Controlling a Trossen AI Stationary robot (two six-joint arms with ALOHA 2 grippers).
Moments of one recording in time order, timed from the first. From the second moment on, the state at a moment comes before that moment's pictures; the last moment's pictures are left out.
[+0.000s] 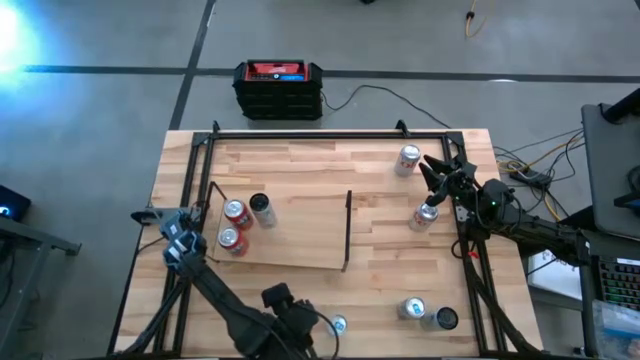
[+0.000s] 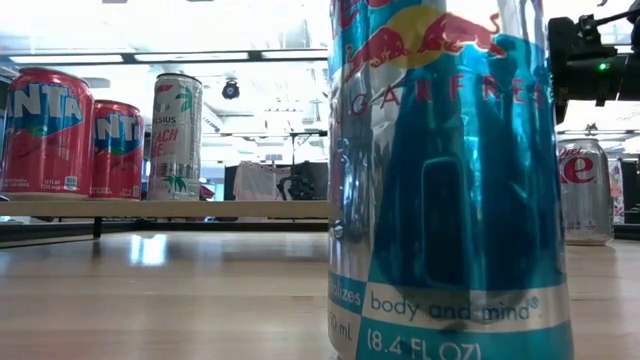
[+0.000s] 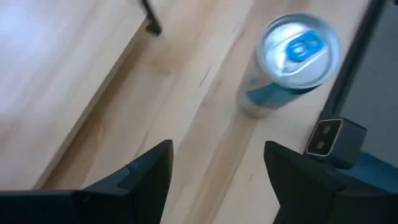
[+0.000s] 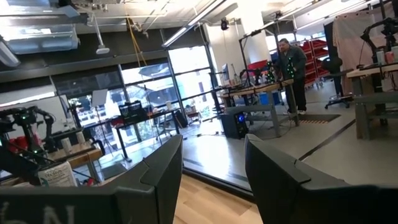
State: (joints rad) left arm -0.74 2.24 2.24 -1.37 -0.48 -1.15; right arm -0.38 0.08 0.01 0.32 0.24 0.18
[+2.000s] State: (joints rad) left arm -0.68 2.26 2.12 -0.90 -0.51 -0.61; right arm -0.38 0.08 0.01 0.32 0.24 0.18
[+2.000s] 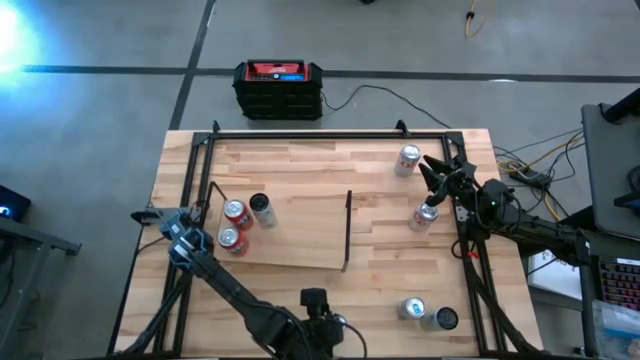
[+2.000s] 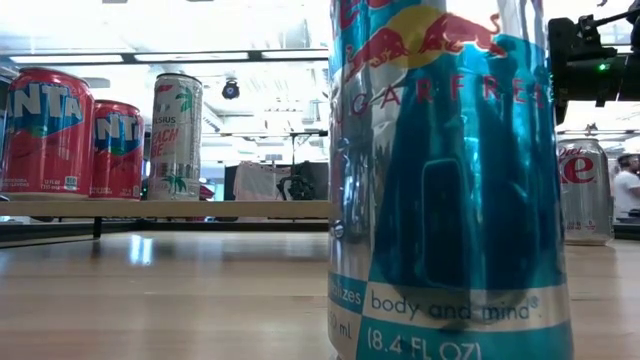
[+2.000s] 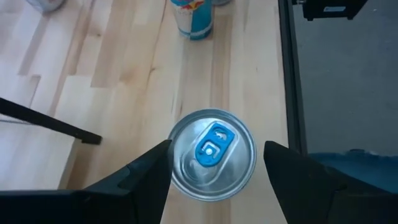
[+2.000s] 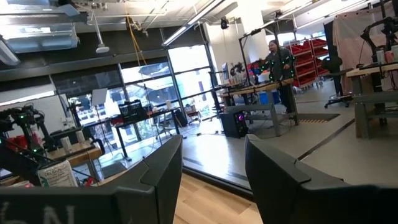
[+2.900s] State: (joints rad) left arm -0.67 2.26 2.14 -0.90 -0.49 -0.61; right arm -0.38 0.08 0.01 0.32 0.24 0.18
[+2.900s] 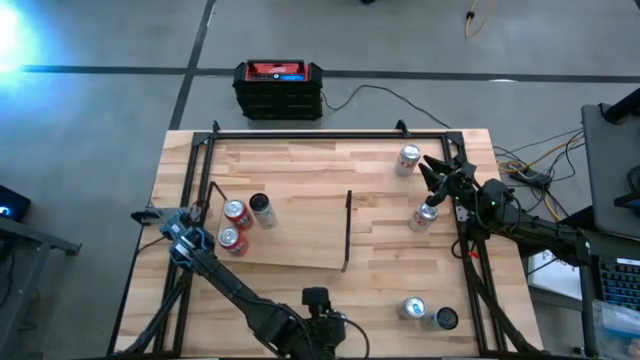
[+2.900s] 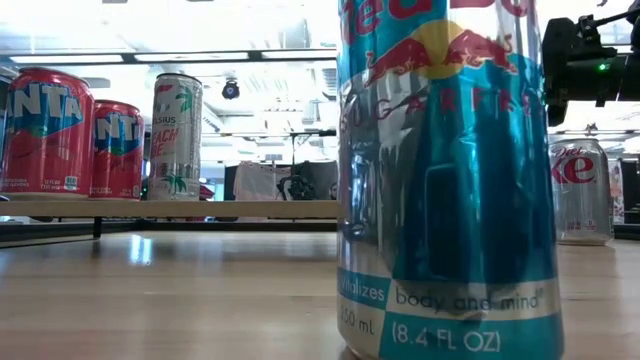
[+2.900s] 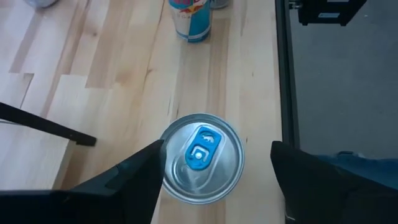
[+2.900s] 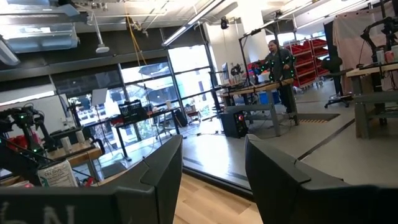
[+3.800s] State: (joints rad) left arm -0.66 2.26 2.14 -0.93 -0.47 -0.58; right arm -0.38 0.08 0.01 0.32 0.24 0.18
